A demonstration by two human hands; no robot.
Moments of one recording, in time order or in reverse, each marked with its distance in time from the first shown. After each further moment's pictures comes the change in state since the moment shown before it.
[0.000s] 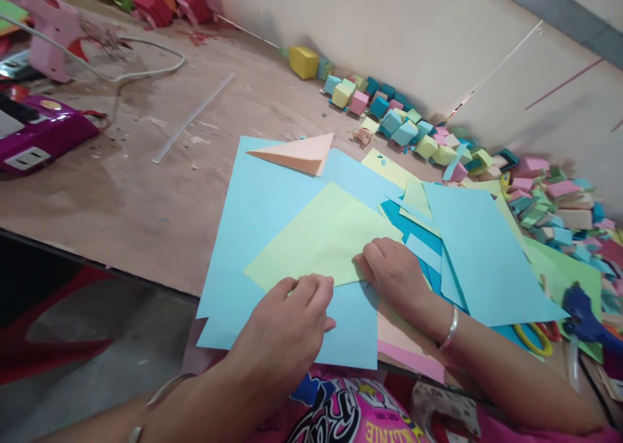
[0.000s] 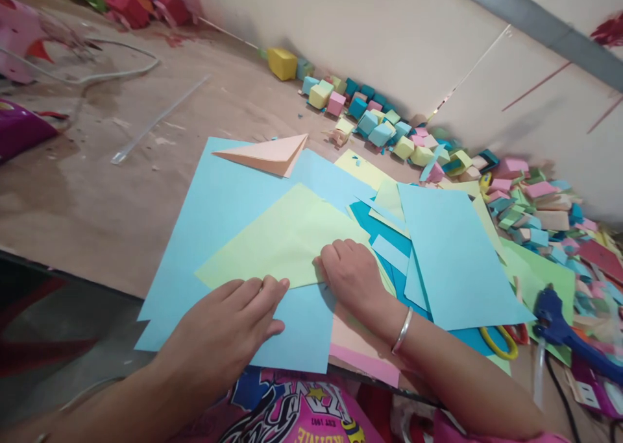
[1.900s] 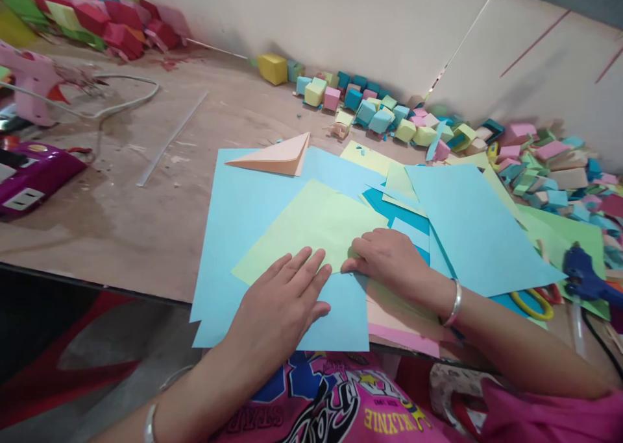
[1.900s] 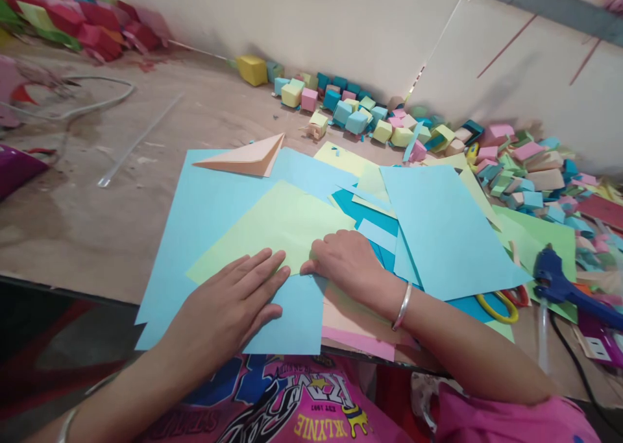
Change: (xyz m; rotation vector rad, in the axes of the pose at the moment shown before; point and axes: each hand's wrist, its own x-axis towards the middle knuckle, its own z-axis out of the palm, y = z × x) left_hand 0.006 -0.009 0.016 -0.158 0.002 0.009; right_hand 0.005 0.010 -0.026 0.142 -0.403 0.080
